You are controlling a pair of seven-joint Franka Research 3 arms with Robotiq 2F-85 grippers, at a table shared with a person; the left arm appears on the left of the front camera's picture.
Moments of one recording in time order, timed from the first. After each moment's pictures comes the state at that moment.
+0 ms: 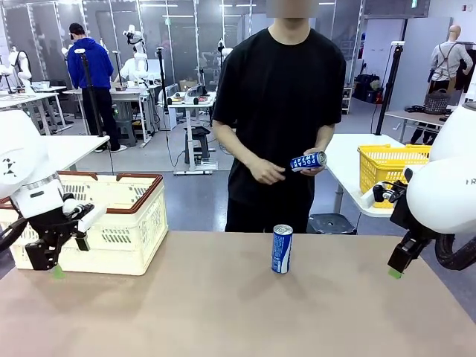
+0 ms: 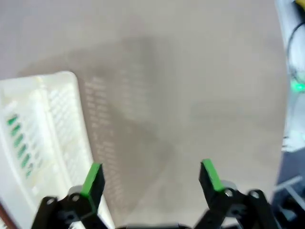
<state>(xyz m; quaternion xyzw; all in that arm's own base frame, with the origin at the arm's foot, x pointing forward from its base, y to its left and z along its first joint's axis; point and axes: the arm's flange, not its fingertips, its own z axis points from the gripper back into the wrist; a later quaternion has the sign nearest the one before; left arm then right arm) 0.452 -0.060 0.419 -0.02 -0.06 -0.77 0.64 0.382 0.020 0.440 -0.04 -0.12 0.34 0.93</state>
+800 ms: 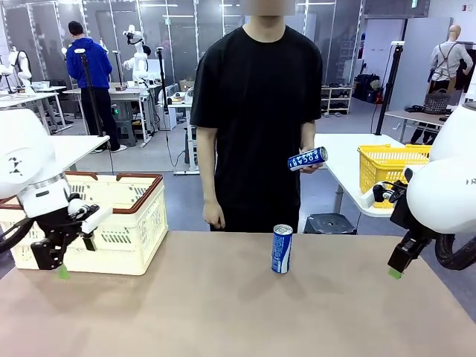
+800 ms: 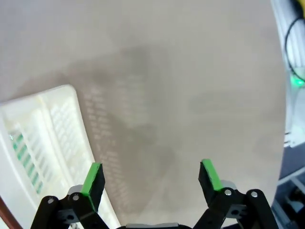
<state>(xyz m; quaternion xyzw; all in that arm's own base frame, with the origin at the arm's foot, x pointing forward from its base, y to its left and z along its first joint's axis) 0.451 -0.082 0.422 -0.02 -0.06 -0.80 0.60 0.382 0.020 0.440 -0.04 -0.12 0.34 0.93</state>
